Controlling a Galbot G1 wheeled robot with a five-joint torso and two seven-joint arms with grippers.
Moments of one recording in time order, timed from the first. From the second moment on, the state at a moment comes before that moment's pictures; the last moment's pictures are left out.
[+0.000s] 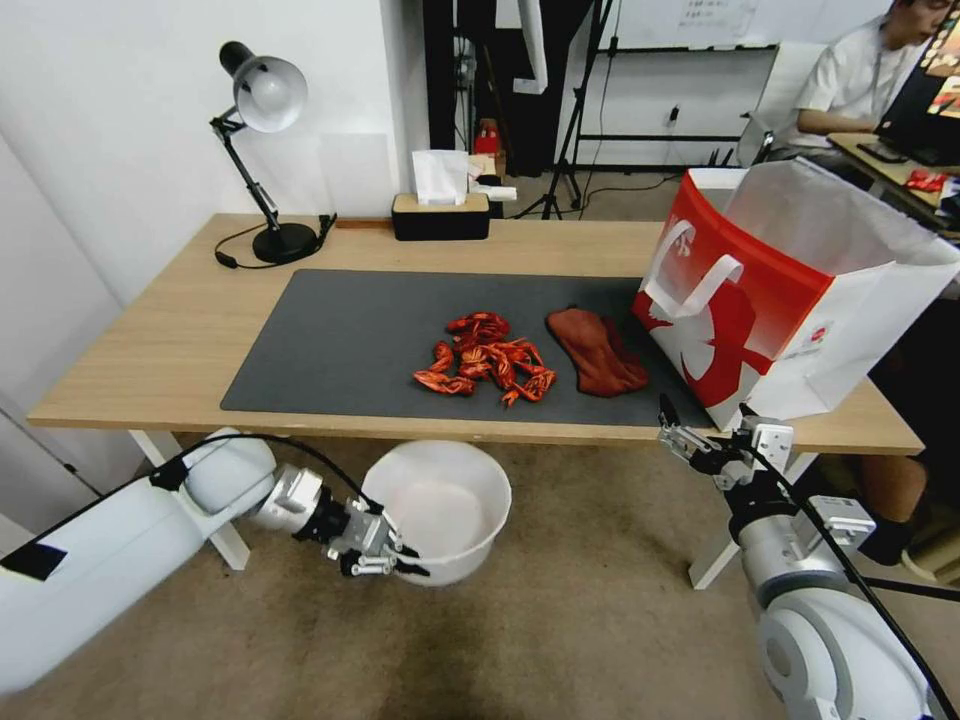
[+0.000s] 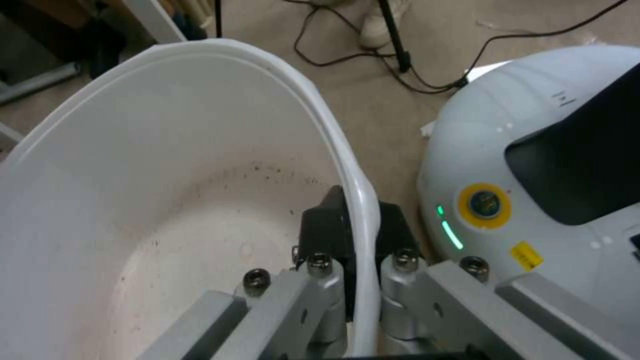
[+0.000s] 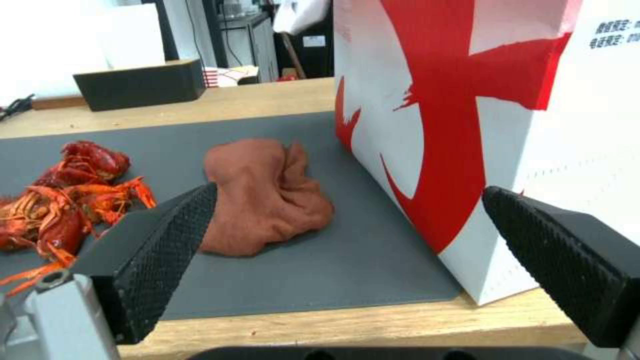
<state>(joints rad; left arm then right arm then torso) 0.67 -0.64 0.25 -1.63 -0.23 -0.13 1.19 -1.56 1.41 0.65 2.31 0.30 -0.37 0.09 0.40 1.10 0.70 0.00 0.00</state>
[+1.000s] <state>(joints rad) 0.65 -0.65 0.23 -1.66 -0.18 -0.12 1.19 -0.92 1.07 0.27 1.94 0.69 -0.63 0.41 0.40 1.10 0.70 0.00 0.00</state>
